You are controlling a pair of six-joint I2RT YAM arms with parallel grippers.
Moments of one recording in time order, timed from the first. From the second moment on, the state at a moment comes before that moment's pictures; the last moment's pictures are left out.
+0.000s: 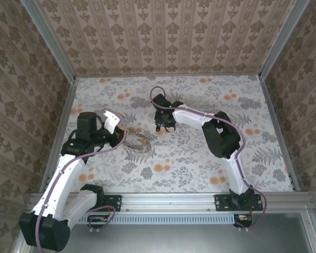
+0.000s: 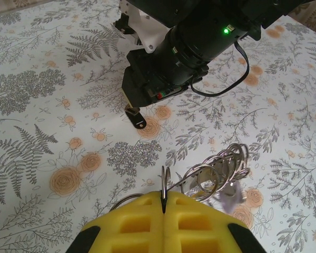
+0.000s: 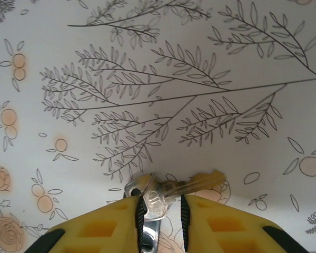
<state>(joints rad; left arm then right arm) -0.25 0.88 0.78 -0.57 0.60 0.23 0.65 2.19 1.68 -0.61 0.11 0.82</state>
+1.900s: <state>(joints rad) -0.41 0.79 0.69 -0.44 0.74 0.34 0.71 1.45 0.92 0.00 -0.36 -0.07</state>
